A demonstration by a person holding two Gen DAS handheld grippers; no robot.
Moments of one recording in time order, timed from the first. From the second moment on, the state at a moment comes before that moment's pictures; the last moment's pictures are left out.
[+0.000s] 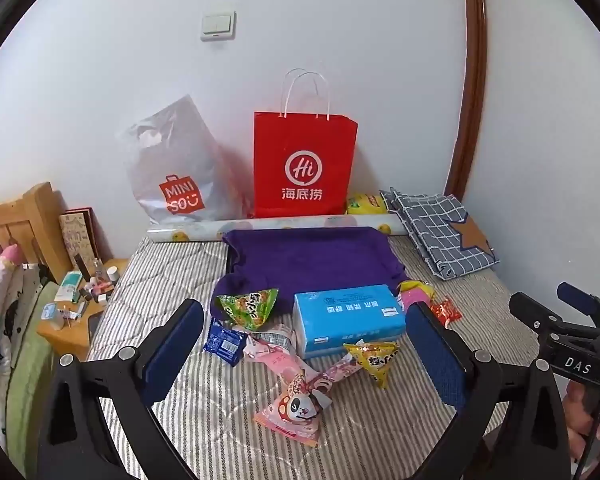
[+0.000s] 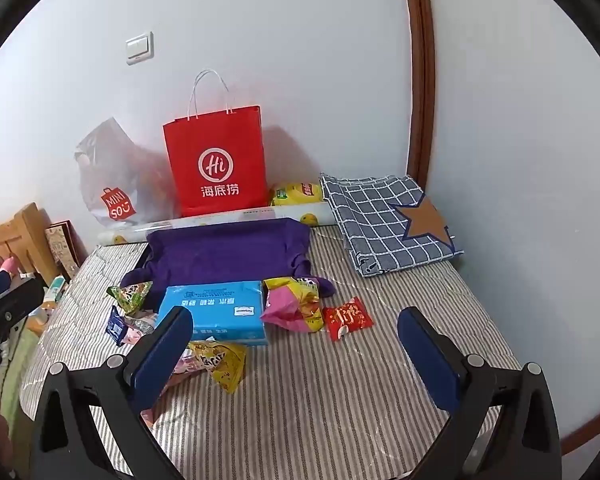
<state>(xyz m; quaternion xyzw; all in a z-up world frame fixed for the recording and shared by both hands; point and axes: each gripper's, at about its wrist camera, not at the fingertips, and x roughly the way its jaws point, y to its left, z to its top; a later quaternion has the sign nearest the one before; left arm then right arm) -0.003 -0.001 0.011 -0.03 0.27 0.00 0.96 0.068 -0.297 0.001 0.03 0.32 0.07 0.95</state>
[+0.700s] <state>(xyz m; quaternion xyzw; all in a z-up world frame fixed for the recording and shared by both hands) -0.004 0.004 0.004 -0.04 0.28 0.00 0.96 0.040 -0.239 0.007 0.02 0.31 0.08 0.95</state>
